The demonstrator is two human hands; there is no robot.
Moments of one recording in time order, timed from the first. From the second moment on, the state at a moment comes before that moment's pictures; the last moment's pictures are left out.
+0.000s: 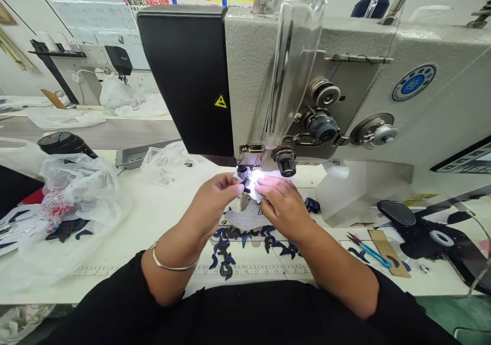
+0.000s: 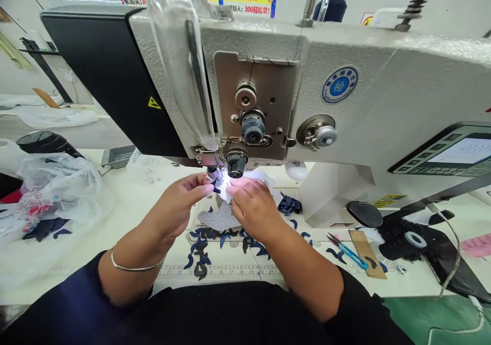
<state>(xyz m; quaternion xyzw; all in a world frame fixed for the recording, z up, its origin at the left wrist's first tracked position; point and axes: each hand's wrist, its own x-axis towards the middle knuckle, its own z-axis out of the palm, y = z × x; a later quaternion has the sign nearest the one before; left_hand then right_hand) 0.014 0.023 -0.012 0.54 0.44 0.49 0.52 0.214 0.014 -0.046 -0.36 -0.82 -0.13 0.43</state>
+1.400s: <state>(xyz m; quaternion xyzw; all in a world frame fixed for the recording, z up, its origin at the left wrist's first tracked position) 0.012 0.022 -0.011 0.64 0.52 0.40 0.39 0.210 0.009 -0.056 -0.31 -0.82 -0.12 0.47</state>
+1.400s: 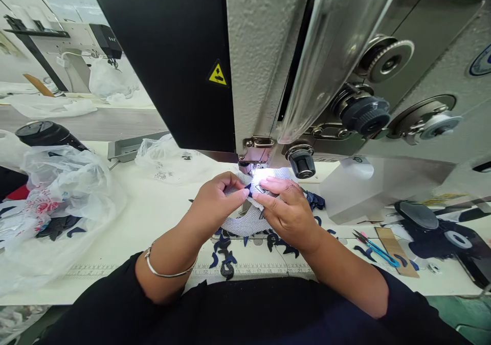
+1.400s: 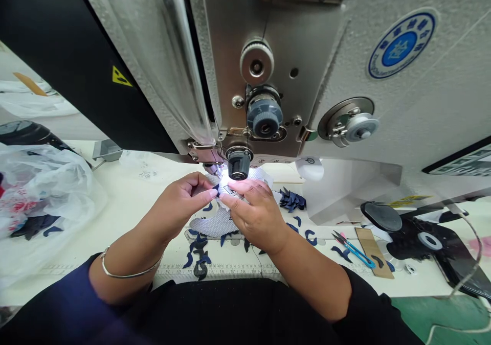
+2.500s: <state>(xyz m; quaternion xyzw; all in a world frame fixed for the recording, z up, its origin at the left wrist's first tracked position) 0.004 0.038 -0.010 0.62 0.46 0.39 0.50 0.213 0.010 -0.055 -0.31 -0.81 -0.11 0.48</state>
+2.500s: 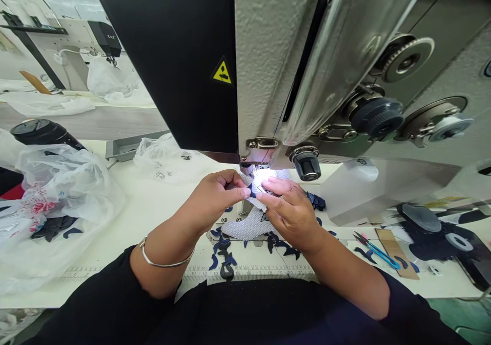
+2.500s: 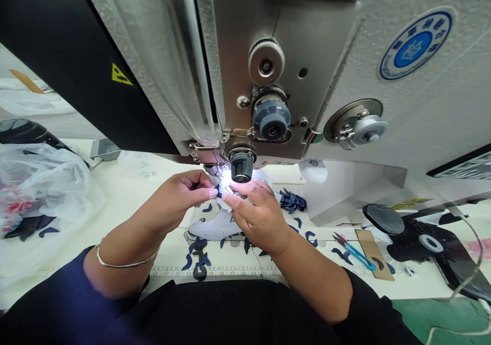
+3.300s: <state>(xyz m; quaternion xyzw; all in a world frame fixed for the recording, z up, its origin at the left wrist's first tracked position) 0.006 0.039 -0.016 0.63 0.48 0.39 0.47 0.214 0.011 -0.056 -0.31 -0.82 -0.11 0.48</state>
